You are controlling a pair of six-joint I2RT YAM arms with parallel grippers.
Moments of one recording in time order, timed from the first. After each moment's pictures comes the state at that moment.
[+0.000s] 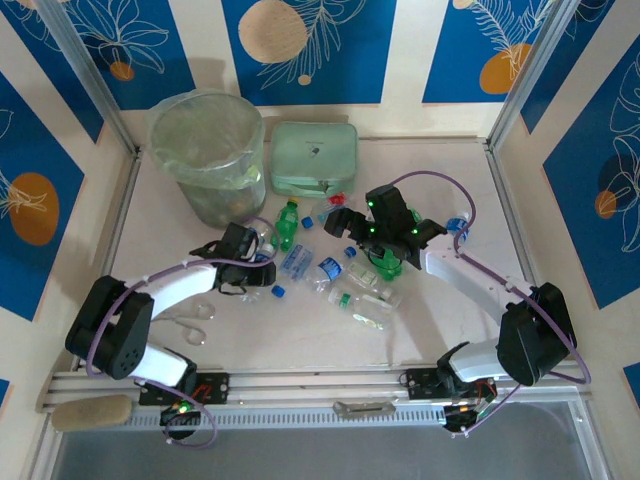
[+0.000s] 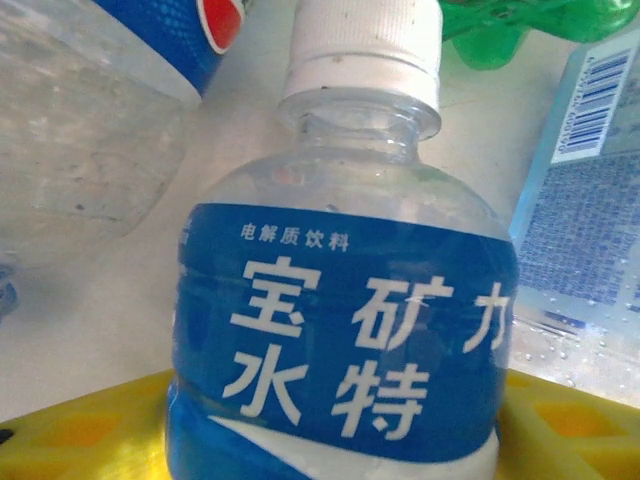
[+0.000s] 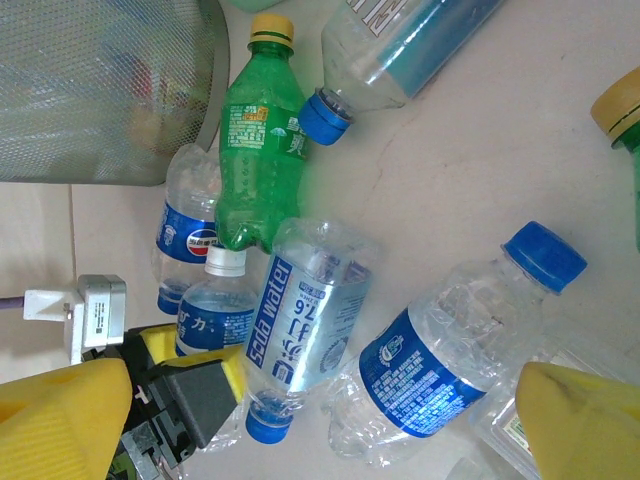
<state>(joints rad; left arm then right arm) -0.48 1.44 0.71 -0.35 0.07 -0.39 0.56 1.37 1.00 -0.42 -0.18 0.89</state>
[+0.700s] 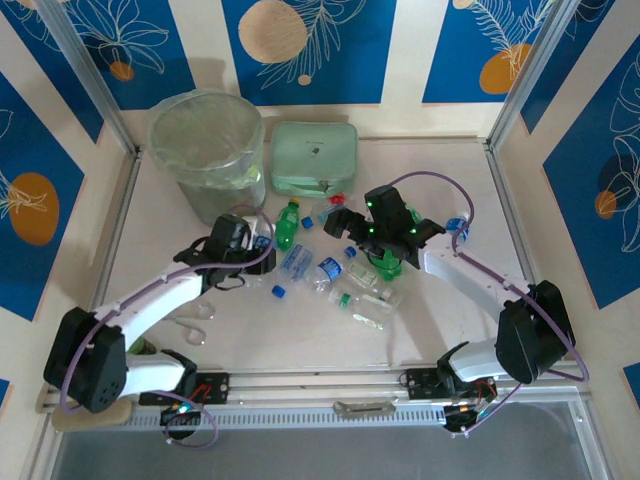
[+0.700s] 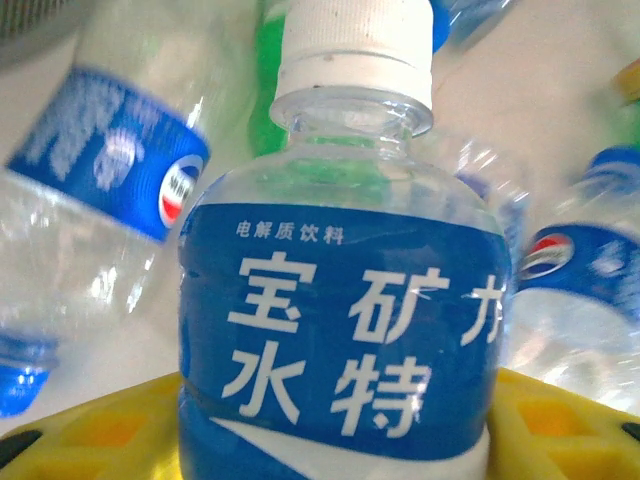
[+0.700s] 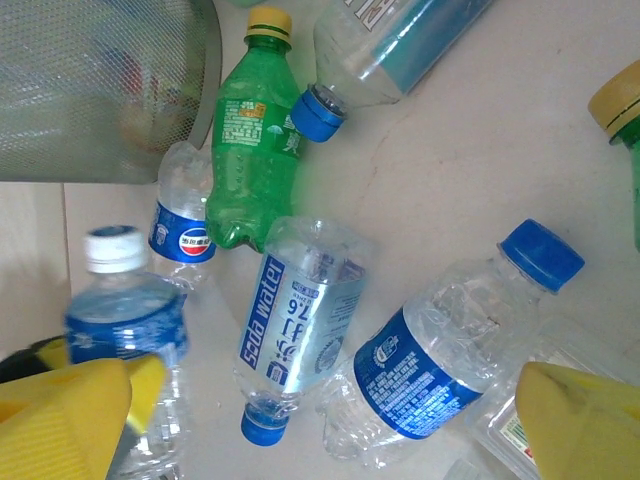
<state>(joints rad) -0.50 1.24 0.77 -0.36 0.08 -0.39 0.56 1.38 1.00 -0.41 -0.18 0.89</state>
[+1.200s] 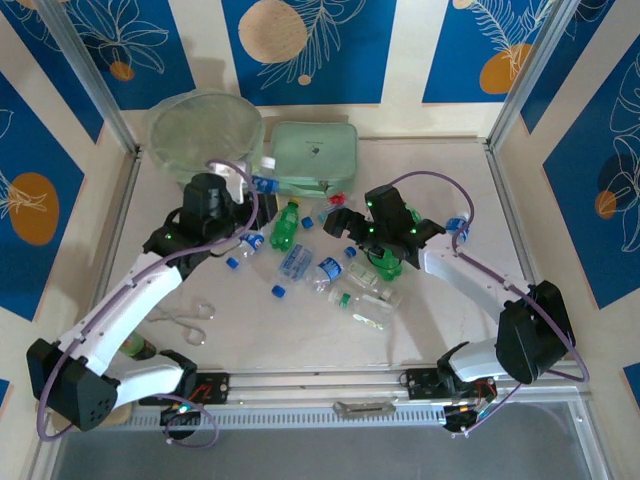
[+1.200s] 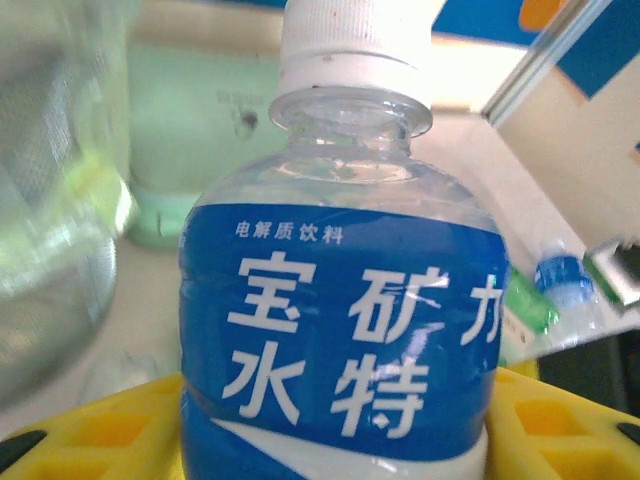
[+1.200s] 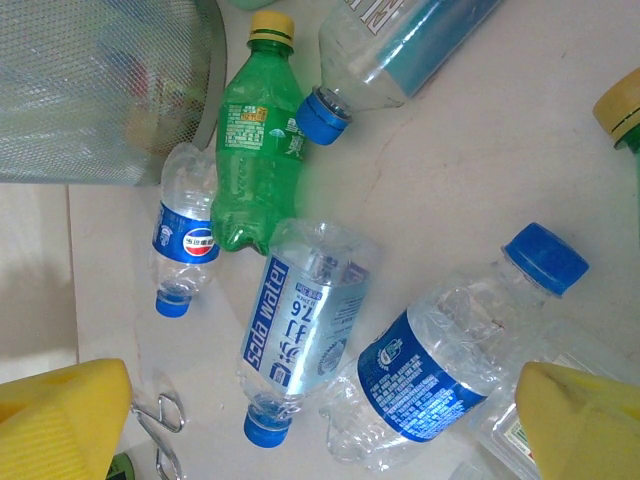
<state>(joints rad) -0.50 1.16 1.11 -0.36 0.06 -0.34 0.56 1.37 1.00 -0.41 -0.18 0.89</state>
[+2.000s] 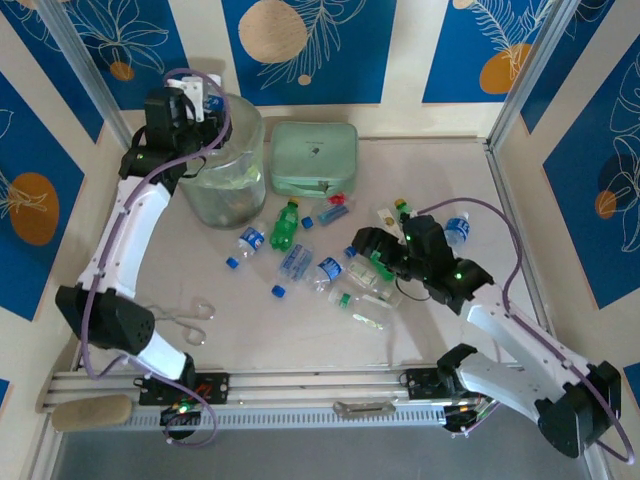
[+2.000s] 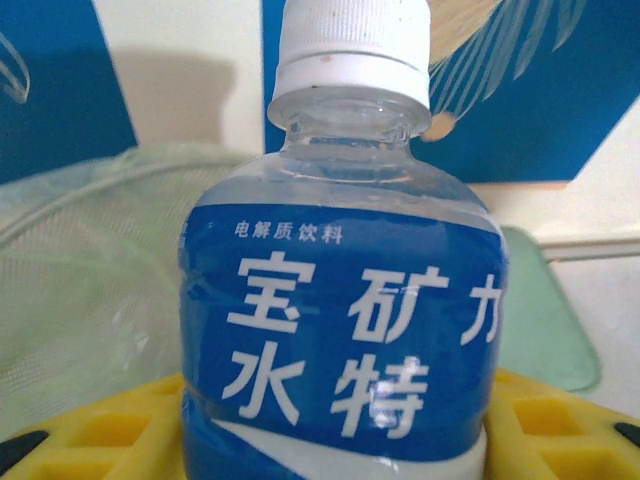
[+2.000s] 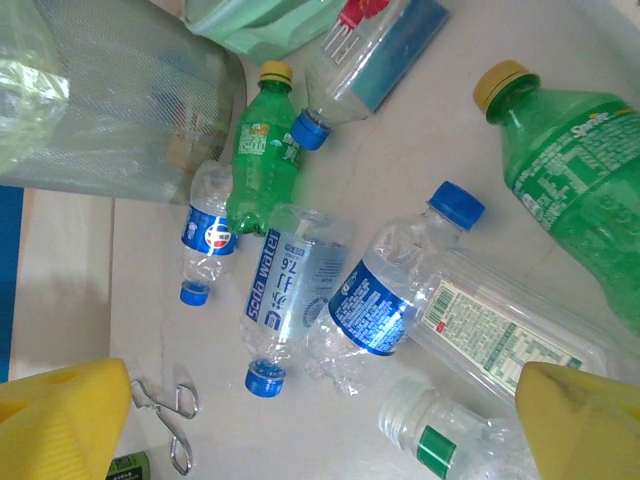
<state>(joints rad) -0.17 1.59 1.75 -0.57 0.00 -0.12 0.56 0.91 0.76 -0.48 -0.08 0.94</state>
